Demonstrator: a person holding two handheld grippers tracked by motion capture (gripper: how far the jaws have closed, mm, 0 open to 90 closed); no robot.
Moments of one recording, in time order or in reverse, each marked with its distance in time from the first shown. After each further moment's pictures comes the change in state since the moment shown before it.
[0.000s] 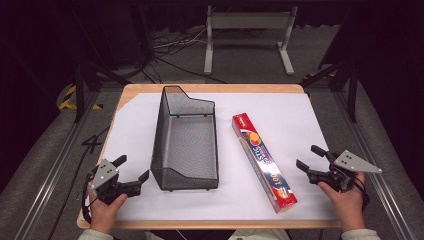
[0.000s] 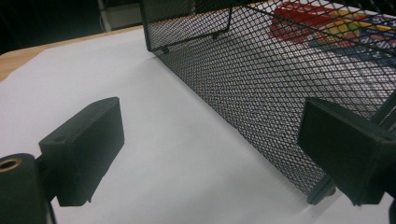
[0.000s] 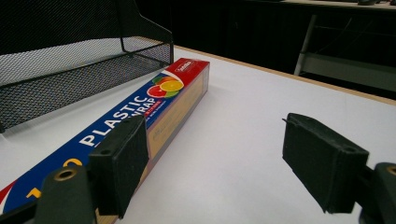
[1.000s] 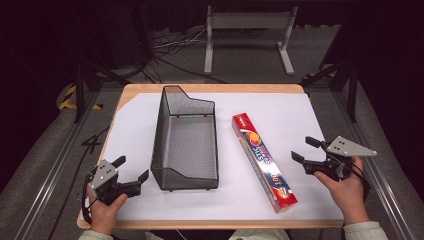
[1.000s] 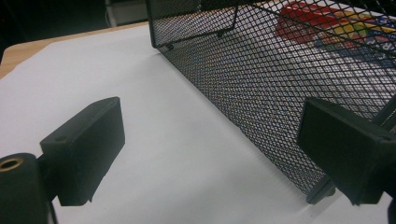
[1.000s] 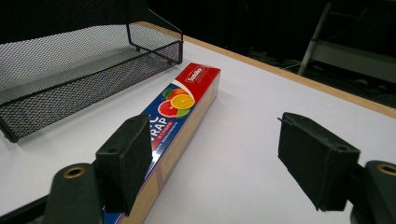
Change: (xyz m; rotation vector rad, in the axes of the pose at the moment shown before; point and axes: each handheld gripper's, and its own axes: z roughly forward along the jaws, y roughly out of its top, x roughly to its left) left arm -0.002 0.000 -0.002 0.012 0.023 -0.027; right arm 0.008 0.049 0.013 0.102 0.026 -0.039
